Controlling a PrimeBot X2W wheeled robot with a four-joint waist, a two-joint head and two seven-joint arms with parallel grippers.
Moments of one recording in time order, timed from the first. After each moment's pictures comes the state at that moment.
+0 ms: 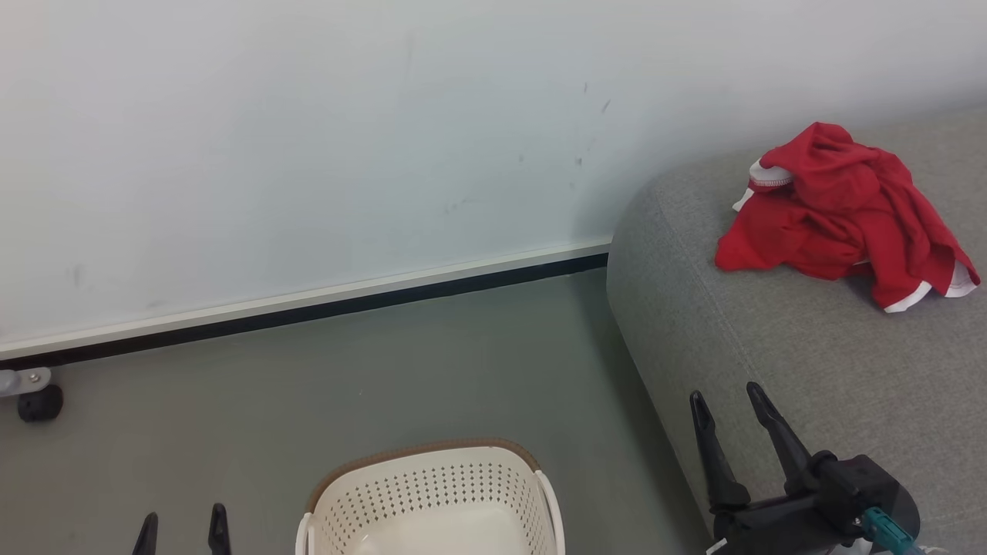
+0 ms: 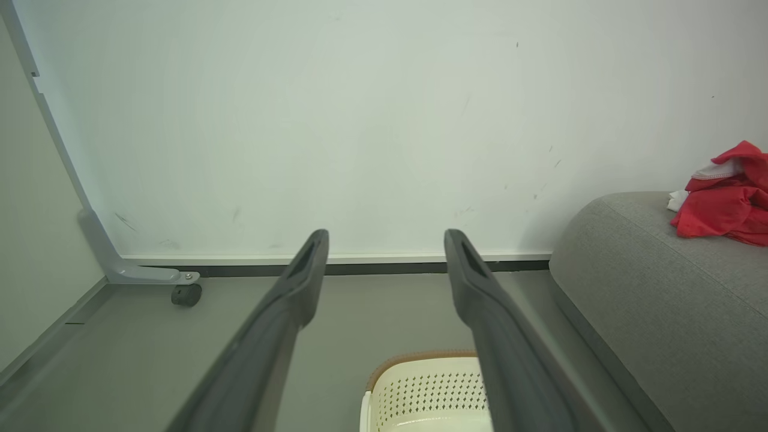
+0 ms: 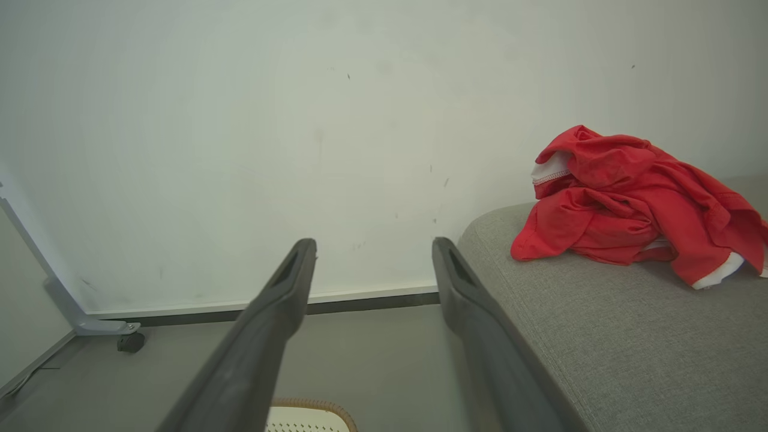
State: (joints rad) left arm 0.30 0.21 -0.07 -0.08 -0.38 0.12 -0.25; right arm -0.09 -0.22 0.41 0.12 0.39 -0.11 -0.26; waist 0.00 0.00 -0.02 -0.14
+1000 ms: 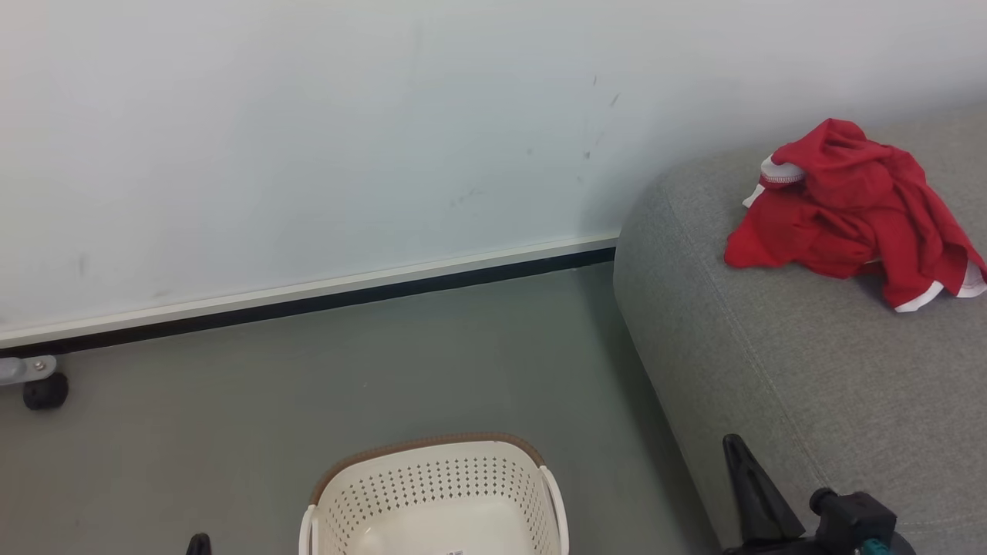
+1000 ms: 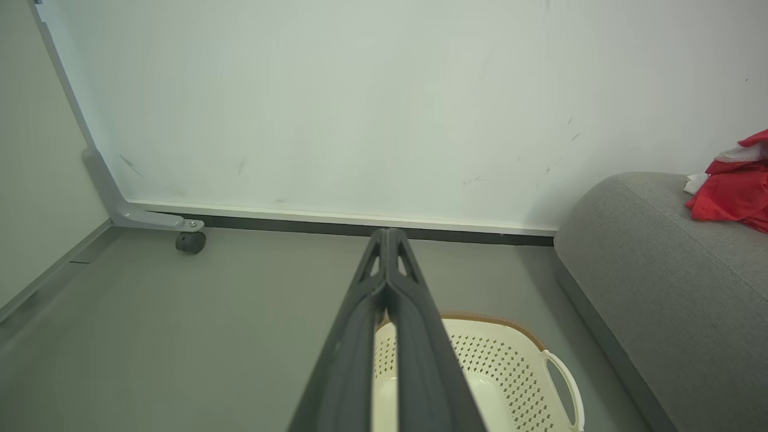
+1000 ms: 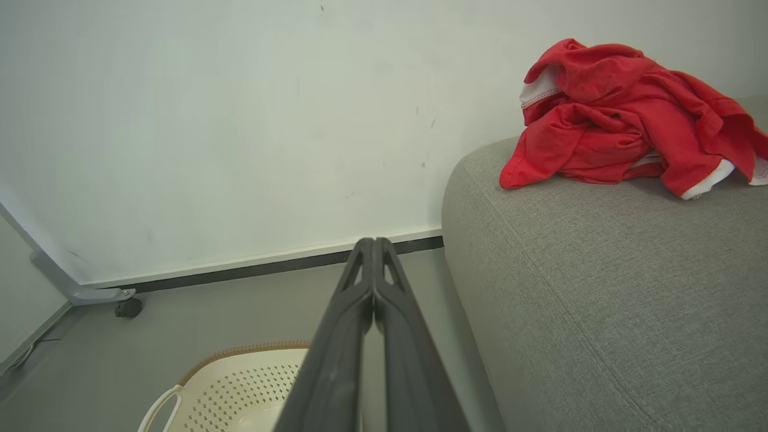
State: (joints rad) left arm 0.31 0.16 -0.05 -0.03 -0.38 0.11 -0.23; right arm -0.02 -0.19 0.39 0.17 0.40 -0.11 -0.25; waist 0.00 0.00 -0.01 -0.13
